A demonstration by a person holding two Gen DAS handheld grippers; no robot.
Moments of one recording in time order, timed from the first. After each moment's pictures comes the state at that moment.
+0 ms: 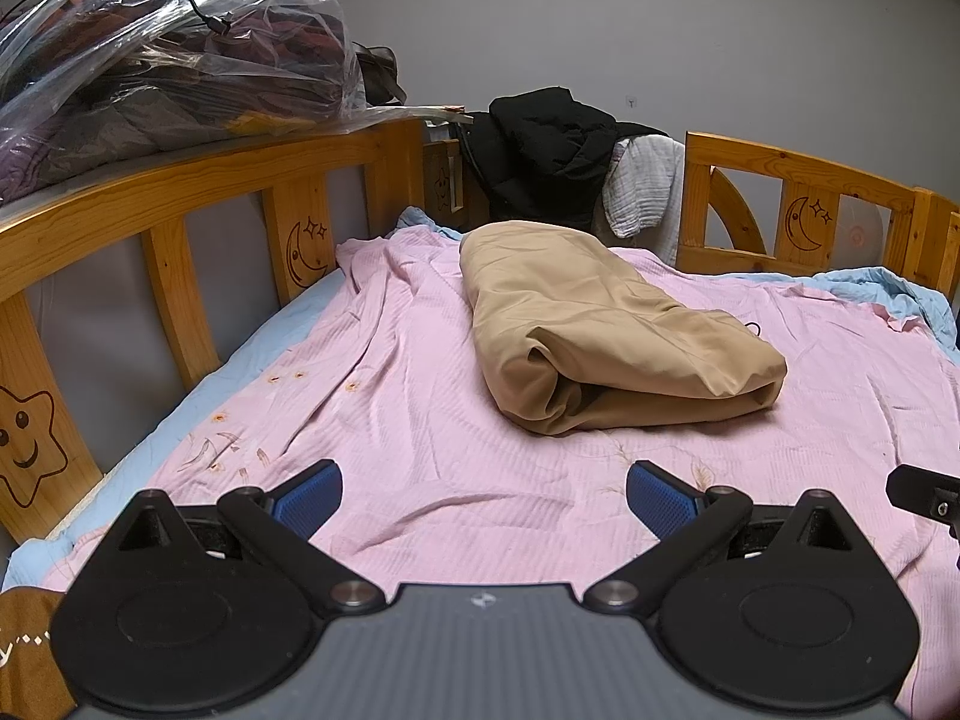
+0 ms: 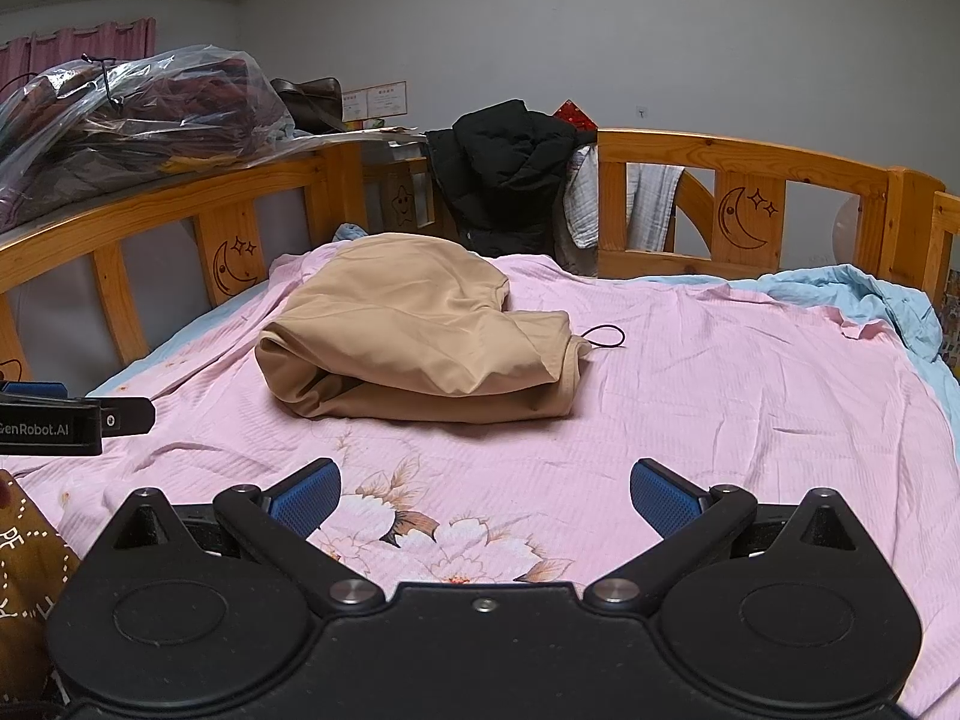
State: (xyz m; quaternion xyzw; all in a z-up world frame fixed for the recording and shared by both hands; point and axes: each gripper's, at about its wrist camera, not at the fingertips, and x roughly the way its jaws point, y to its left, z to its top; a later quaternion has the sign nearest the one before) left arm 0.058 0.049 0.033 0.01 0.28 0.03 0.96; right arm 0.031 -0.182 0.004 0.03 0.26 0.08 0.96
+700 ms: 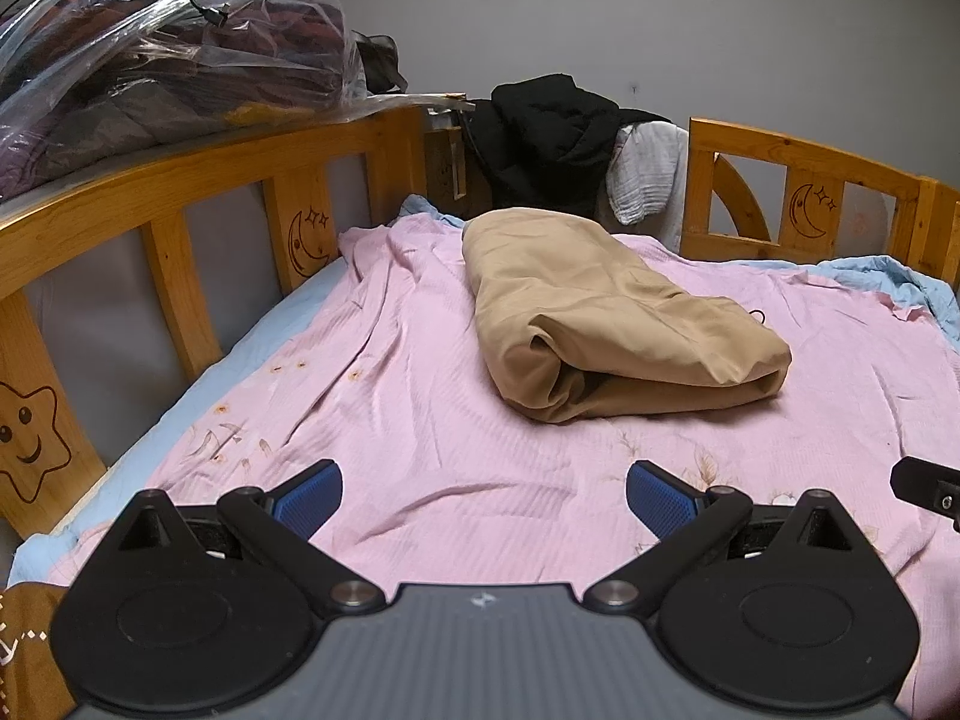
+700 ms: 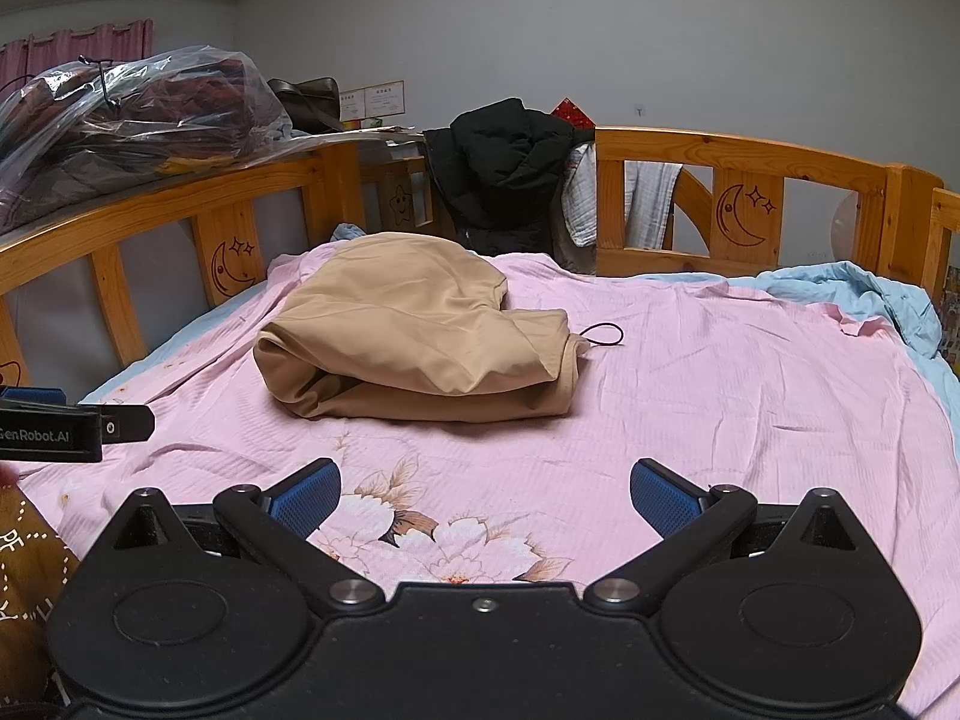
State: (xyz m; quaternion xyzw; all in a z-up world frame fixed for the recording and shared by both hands) left arm 0.061 0.050 0.032 0.02 0.29 0.03 0.96; right arm 0.031 -0.183 0.004 0.03 0.26 0.08 0.96
